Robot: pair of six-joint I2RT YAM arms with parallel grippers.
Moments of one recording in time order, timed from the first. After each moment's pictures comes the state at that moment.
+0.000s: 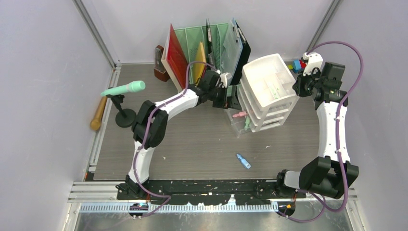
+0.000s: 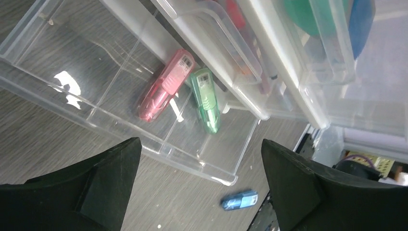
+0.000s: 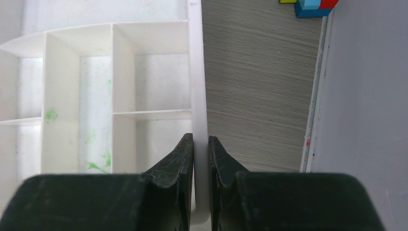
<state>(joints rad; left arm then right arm) -0.67 2.13 1.69 -0.24 0.53 -0.56 -0.29 1.29 1.30 -0.61 -0.37 -0.34</state>
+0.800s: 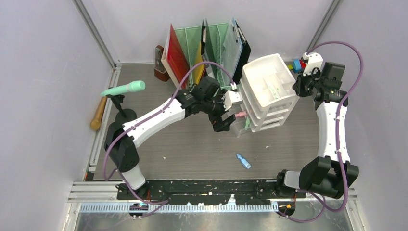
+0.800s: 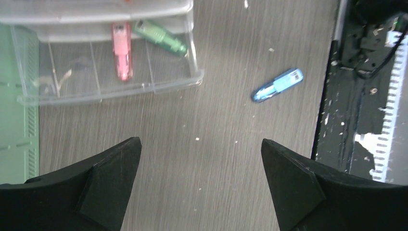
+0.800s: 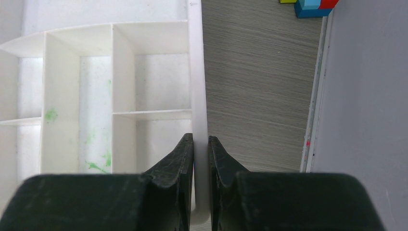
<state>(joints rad) -0.85 1.68 1.54 -0.61 0.46 0.34 -0.29 1.29 1.30 -0.61 -0.37 -0.34</state>
